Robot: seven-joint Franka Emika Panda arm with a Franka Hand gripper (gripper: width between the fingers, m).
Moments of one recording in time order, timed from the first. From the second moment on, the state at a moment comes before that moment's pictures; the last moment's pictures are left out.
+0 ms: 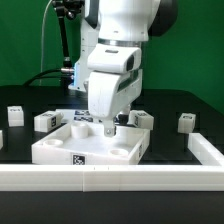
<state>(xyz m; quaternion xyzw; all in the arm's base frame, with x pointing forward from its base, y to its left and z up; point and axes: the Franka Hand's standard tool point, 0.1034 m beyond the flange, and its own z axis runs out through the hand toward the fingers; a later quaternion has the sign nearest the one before) 0.479 0.011 0.022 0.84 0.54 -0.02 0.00</state>
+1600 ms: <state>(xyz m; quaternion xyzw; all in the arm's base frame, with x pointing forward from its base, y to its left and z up) 0.479 0.007 0.015 0.80 0.60 -0.02 0.00</state>
